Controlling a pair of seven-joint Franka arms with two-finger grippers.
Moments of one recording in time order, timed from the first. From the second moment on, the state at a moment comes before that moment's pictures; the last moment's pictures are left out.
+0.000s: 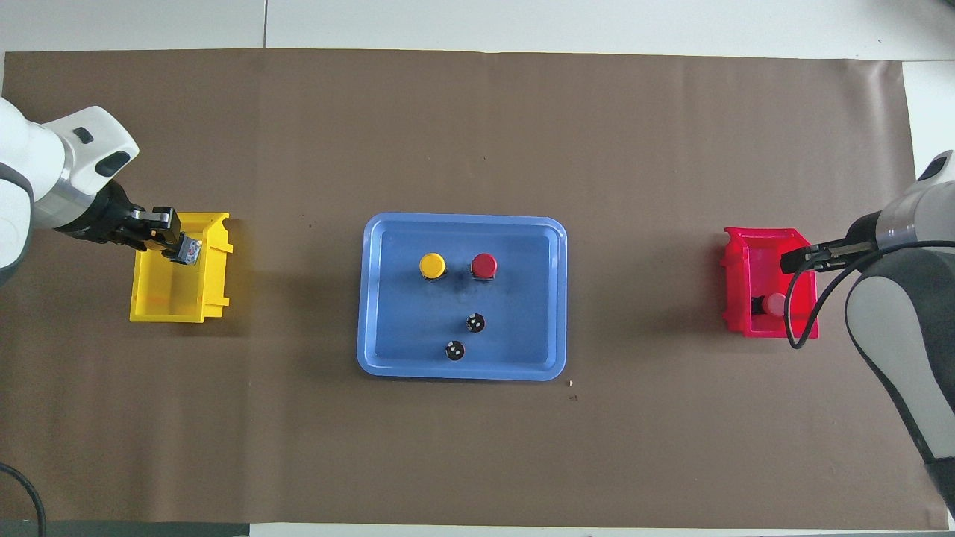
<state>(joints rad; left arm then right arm) -0.09 0.08 0.02 -1.81 -0.01 1.75 0.05 -0.31 -0.05 0.29 -1.96 0.02 1.92 -0.12</state>
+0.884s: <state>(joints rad) -0.02 0.02 0.02 -2.18 -0.01 2.12 0.11 0.37 0.49 0.30 -1.49 -0.24 2.01 0.83</state>
